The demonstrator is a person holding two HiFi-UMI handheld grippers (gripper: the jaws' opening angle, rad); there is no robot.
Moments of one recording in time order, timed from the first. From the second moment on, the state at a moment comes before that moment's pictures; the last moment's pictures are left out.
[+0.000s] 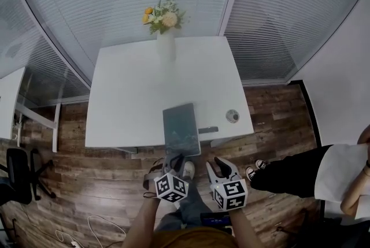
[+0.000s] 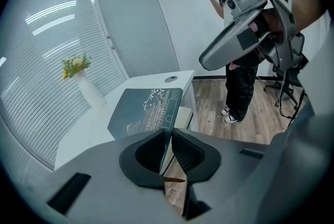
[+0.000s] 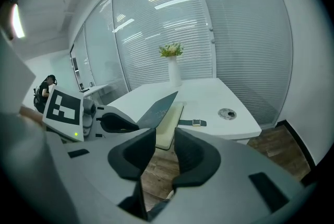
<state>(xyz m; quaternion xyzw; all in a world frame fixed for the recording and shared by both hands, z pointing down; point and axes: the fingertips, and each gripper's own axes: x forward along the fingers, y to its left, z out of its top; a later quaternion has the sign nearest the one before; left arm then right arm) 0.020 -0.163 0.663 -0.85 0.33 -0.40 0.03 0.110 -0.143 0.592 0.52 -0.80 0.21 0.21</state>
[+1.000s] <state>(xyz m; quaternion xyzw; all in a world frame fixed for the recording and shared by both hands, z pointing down) -0.017 -0.158 0.631 -0.85 0.42 -0.30 -0.06 0.102 -0.128 0.579 0.52 -0.81 0.19 0.20</state>
